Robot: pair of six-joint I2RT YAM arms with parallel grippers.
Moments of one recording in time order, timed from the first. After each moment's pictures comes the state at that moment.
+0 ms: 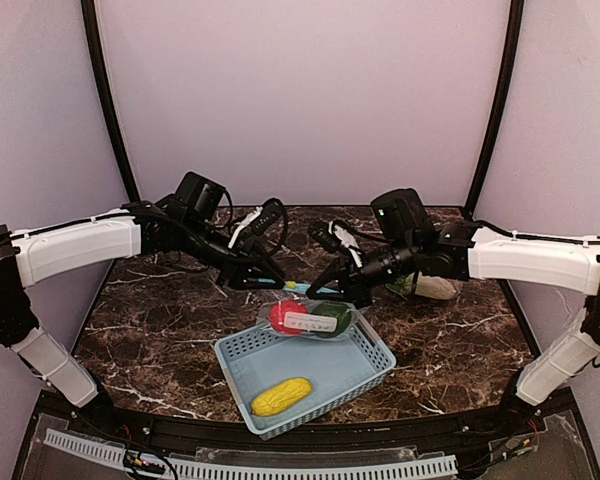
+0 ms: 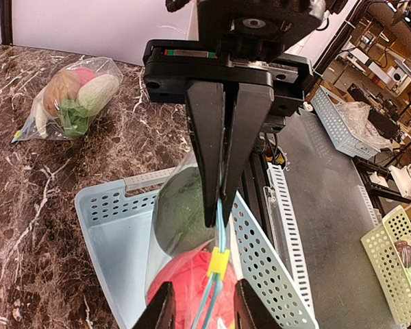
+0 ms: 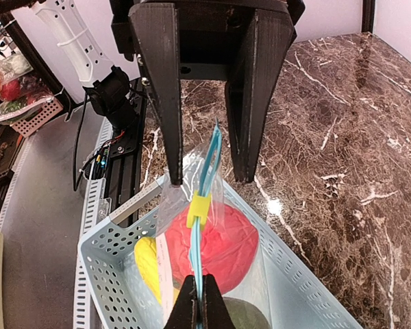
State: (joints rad) left arm -0.68 1.54 1.23 -0.45 0.94 0.26; right arm 0.87 1.49 1.12 -0.24 -0.68 -0.10
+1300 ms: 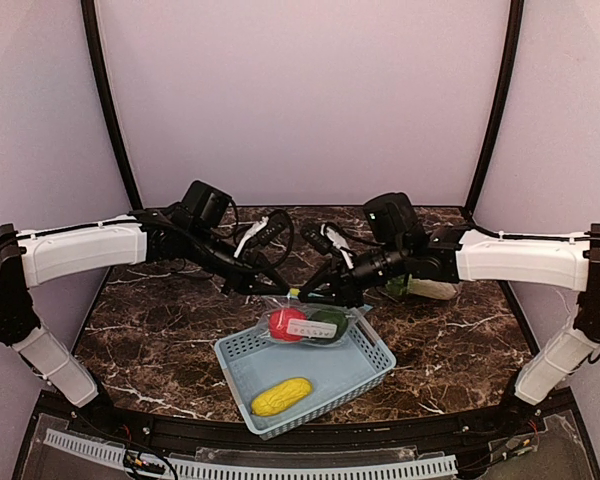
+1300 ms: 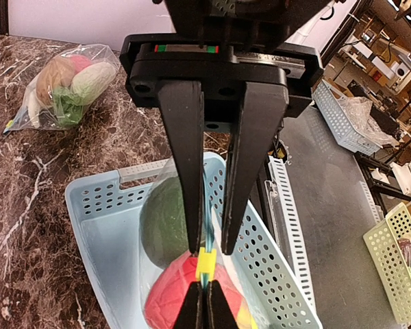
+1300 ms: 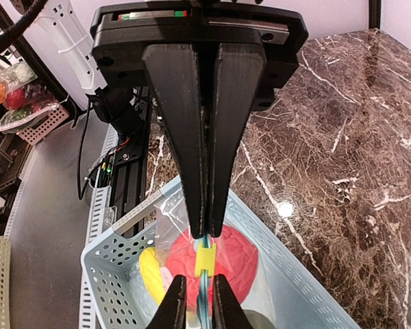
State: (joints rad) left arm -0.70 1.55 1.19 -0.41 0.92 0.25; right arm 0.88 1.54 1.12 -0.17 -0.71 -0.04
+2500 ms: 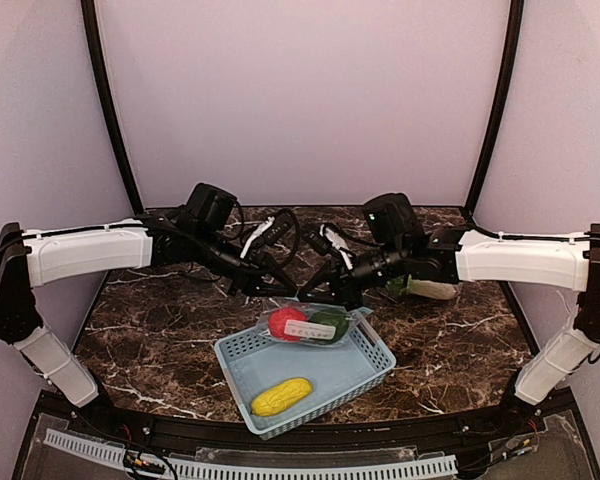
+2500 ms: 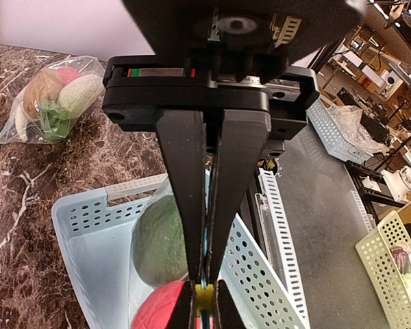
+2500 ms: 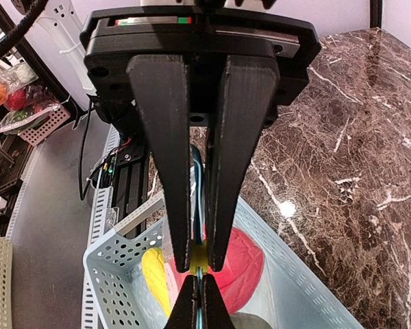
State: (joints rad) left arm -0.73 1.57 1.17 -0.30 0.95 0.16; right arm 0.88 1.55 1.12 -0.16 -0.70 -0.03
